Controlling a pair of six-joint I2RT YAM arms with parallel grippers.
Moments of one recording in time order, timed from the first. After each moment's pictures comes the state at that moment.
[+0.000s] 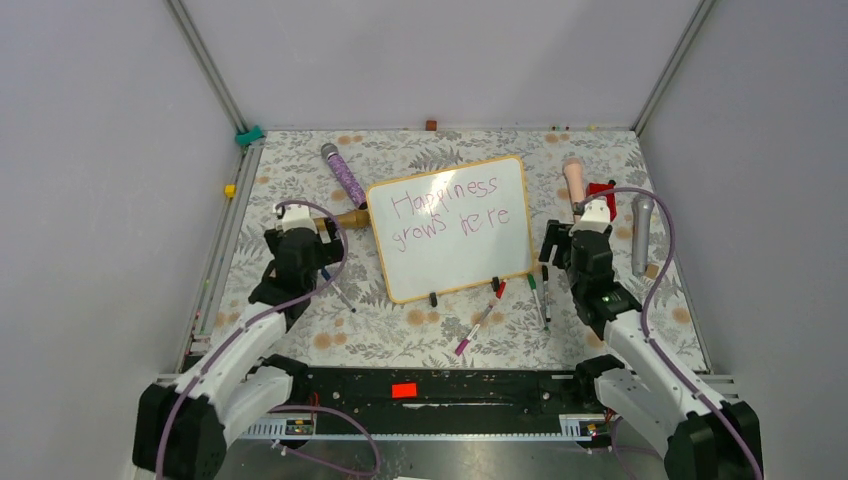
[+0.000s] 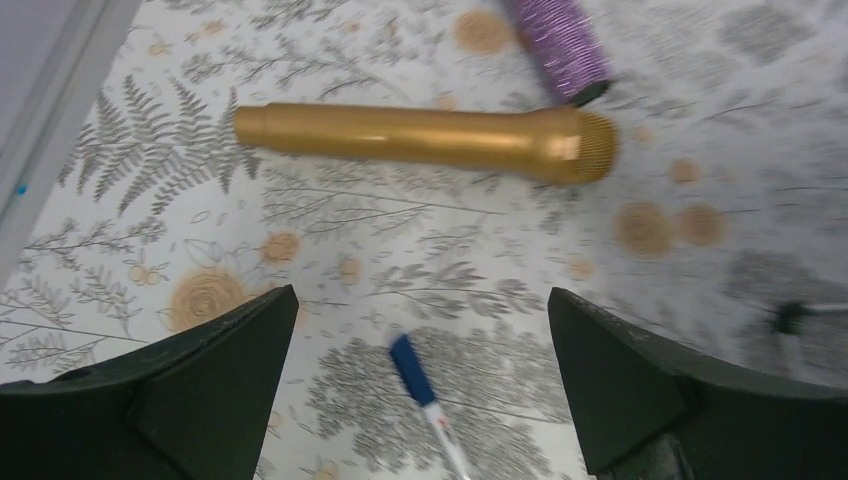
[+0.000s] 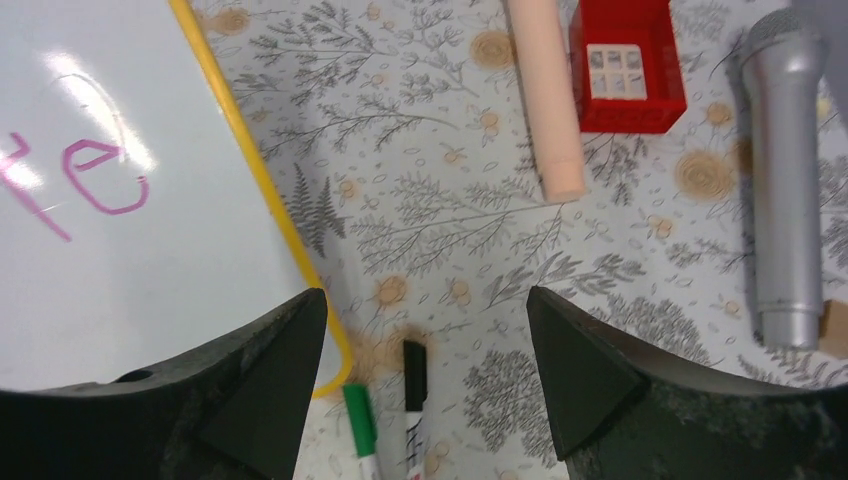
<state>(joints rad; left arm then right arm) -0.33 0.86 0.51 -0.11 -0.42 -0.32 0.29 0.82 0.46 -0.04 0.33 0.19</state>
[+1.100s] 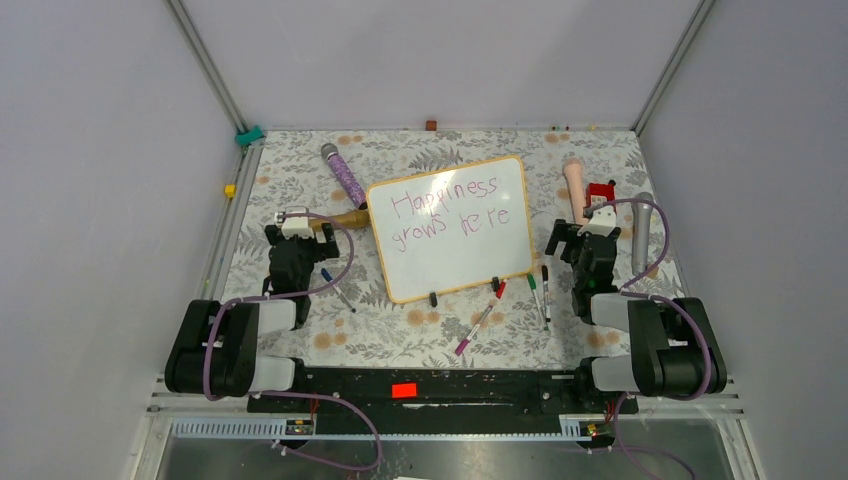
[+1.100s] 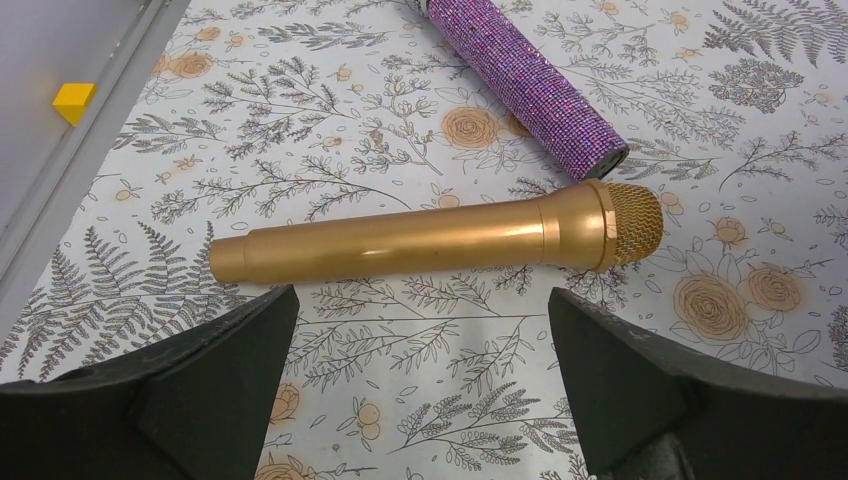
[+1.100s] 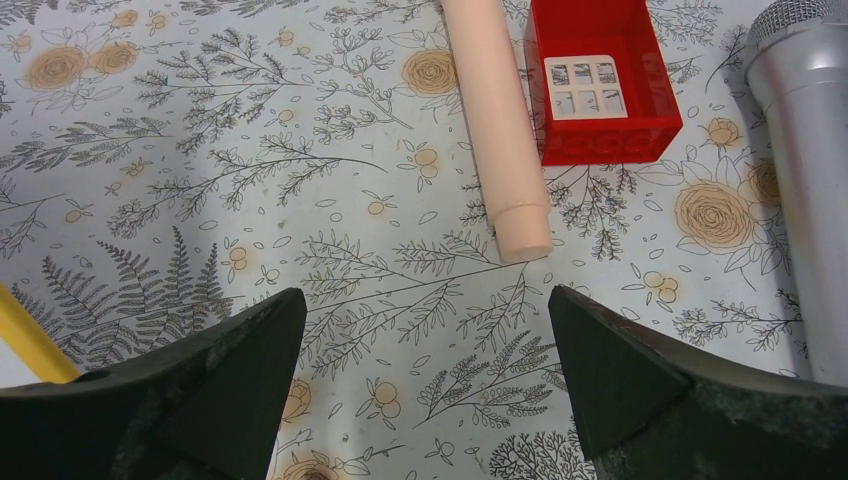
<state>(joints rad) -0.07 1.34 0.23 0.94 -0.10 -0.03 0.04 1.36 0.27 0.81 0.16 0.09</state>
